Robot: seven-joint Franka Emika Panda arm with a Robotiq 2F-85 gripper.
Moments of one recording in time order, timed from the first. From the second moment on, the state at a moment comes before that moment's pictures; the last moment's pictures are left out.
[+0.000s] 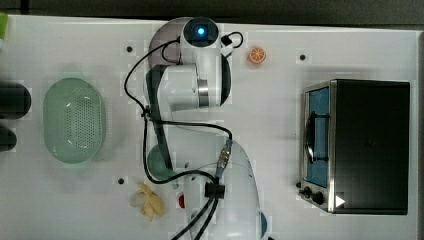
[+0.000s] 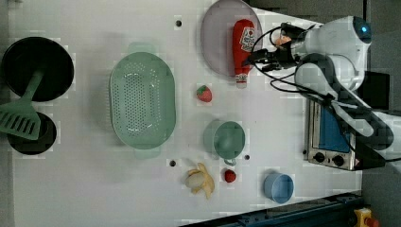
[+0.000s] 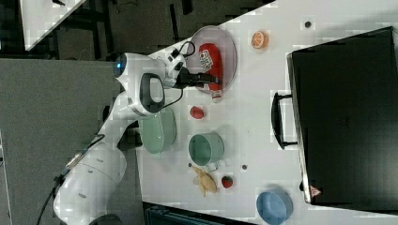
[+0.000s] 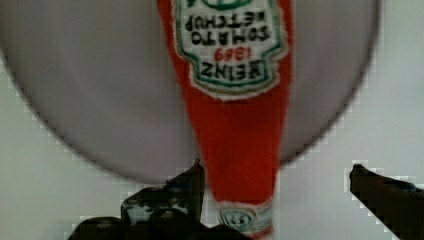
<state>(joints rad) -0.07 0.72 0.16 -1.66 -0.09 0.70 -0.57</state>
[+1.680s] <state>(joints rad) -0.04 0.76 0.15 -1.61 -0.11 0.81 -0.57</state>
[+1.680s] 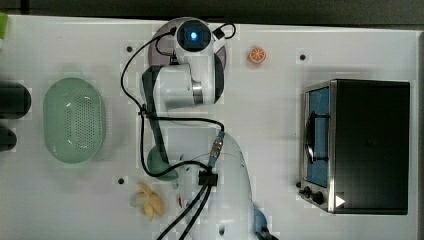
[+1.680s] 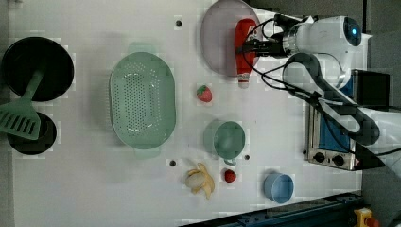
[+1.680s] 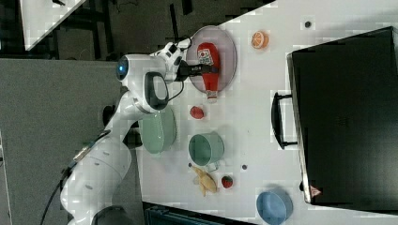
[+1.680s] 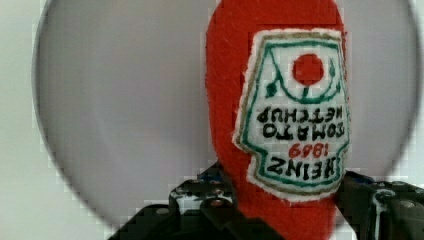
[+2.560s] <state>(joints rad) -0.13 0.24 0.13 -1.60 0.07 0.35 -0.54</state>
